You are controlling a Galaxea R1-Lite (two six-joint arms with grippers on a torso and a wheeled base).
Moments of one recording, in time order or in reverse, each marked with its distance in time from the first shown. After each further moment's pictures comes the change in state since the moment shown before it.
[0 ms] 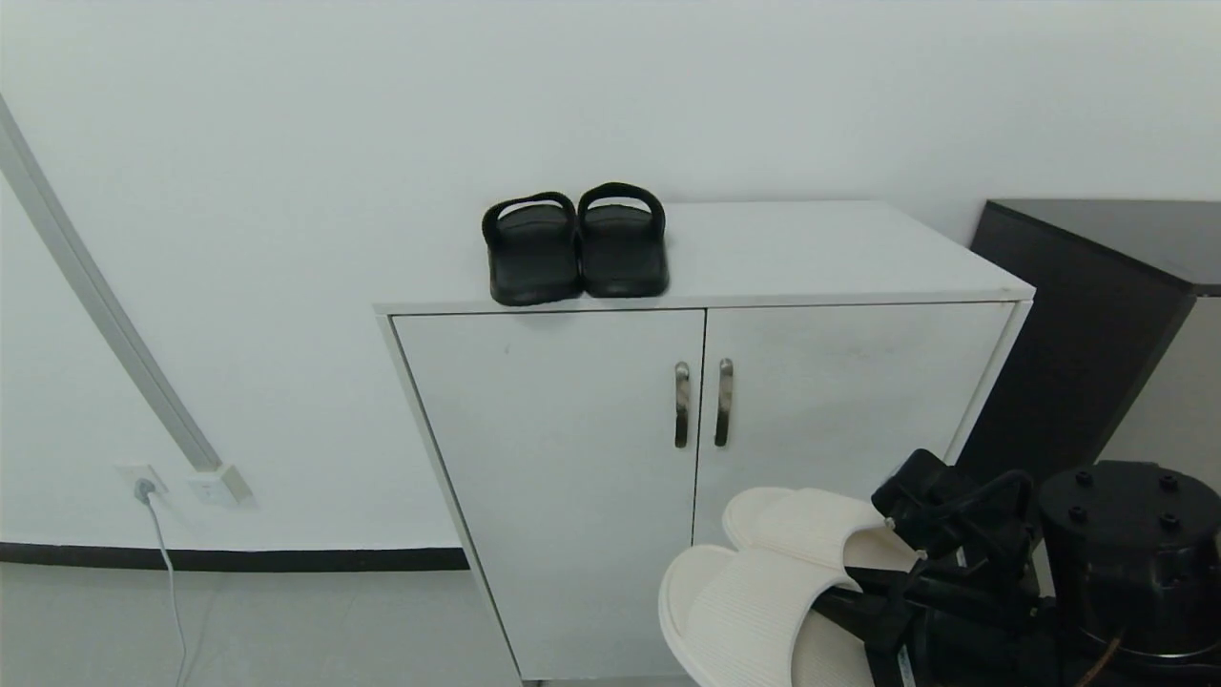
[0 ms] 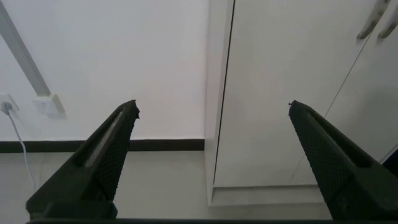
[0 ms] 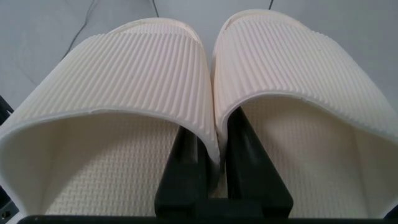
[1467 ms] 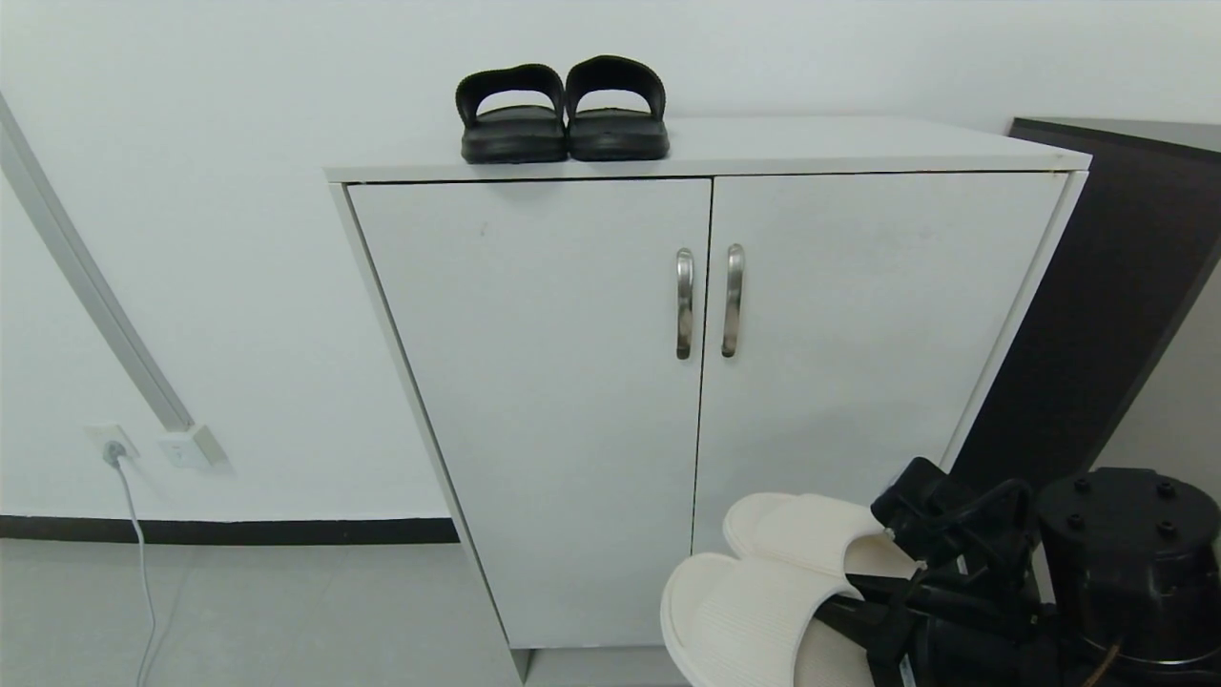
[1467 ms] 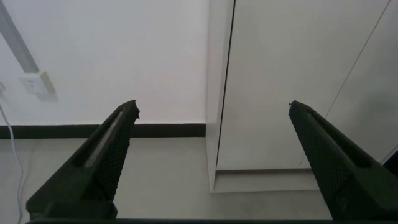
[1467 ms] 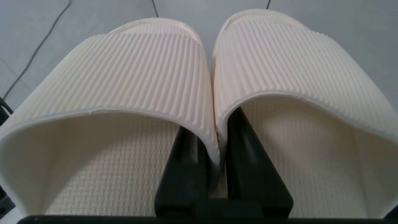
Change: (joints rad) left arm 0.000 0.000 0.000 0.000 -0.001 0.002; right arm 0.000 0.000 0.012 -0.002 0.001 -0.013
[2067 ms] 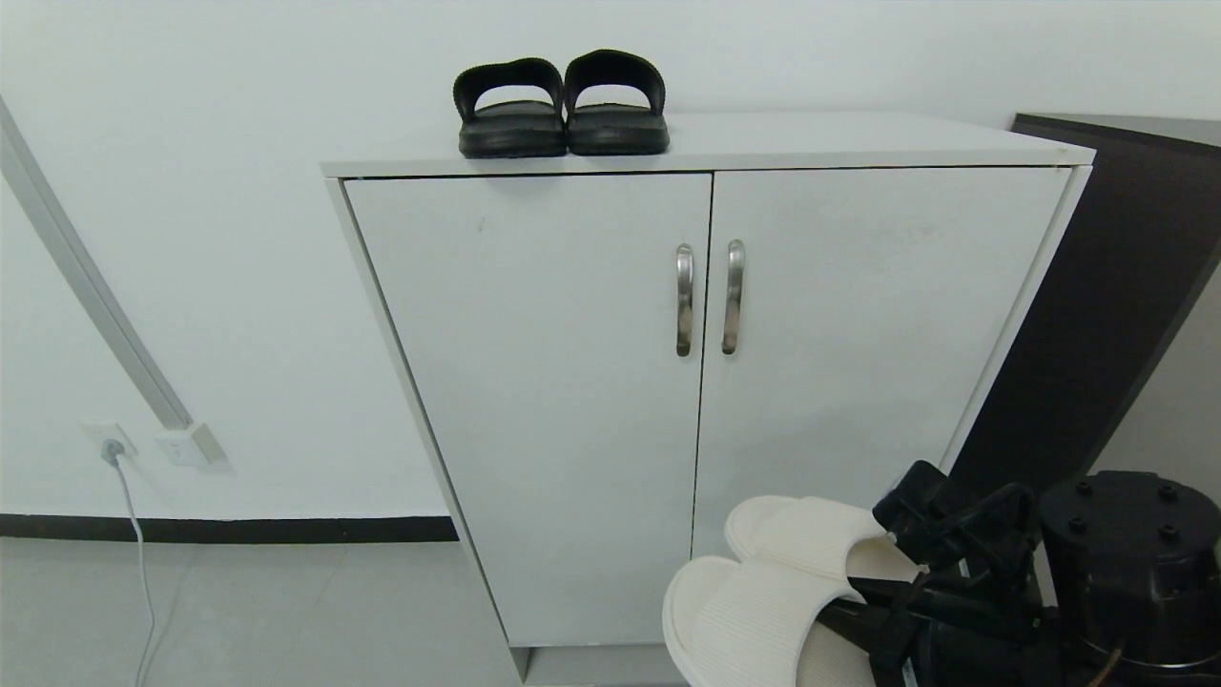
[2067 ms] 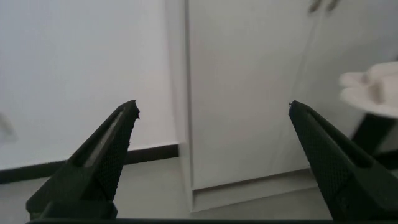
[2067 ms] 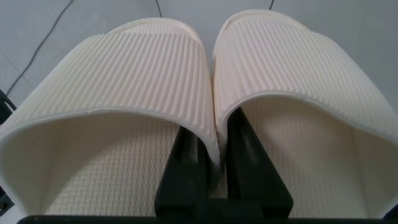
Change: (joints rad) left arm -0.019 0.112 -0.136 -0.008 -0.189 0.017; right arm 0.001 -0.002 0.008 0.000 0.004 -0.001
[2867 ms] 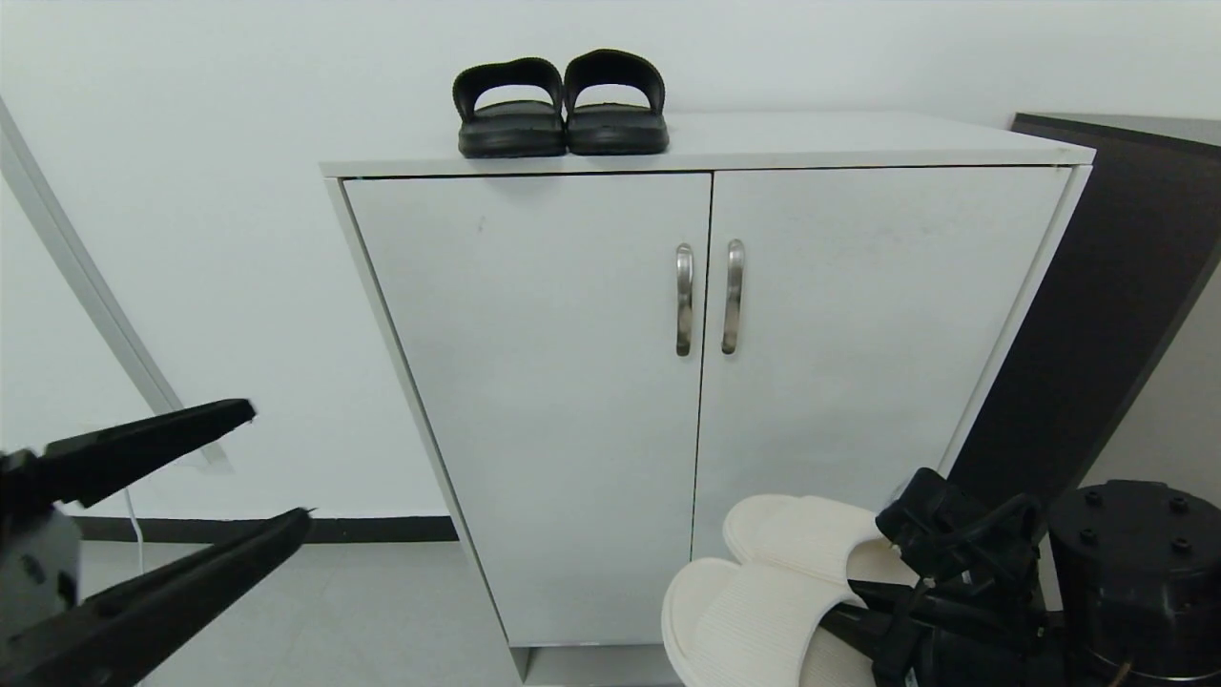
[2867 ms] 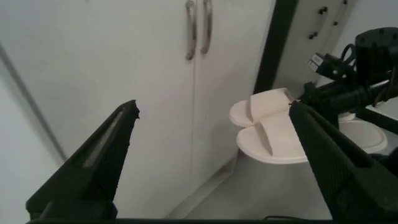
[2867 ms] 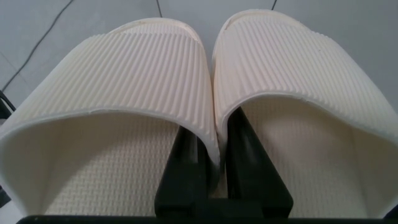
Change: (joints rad) left arm -0.181 0.816 -0.288 -0.507 -0.395 -0.054; right arm 0.006 0.001 0.029 -0.048 0.000 -0.028
